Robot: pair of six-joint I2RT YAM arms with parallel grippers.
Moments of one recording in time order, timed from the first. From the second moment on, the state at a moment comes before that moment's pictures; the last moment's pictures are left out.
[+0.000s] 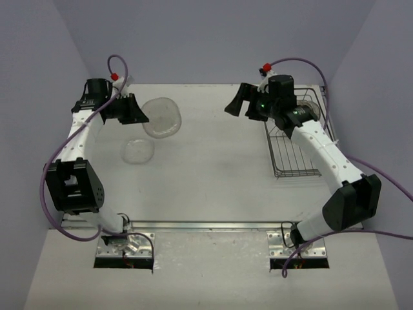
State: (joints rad) left arm 0.16 1.60 1.43 -0.71 0.68 -0.01; right arm 0.34 1.49 1.38 -0.40 -0.24 0.49
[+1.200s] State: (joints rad) left arm 0.34 2.06 1.70 -1.12 0.43 0.52; right arm 0.24 1.45 1.30 -0.47 -0.22 0.29
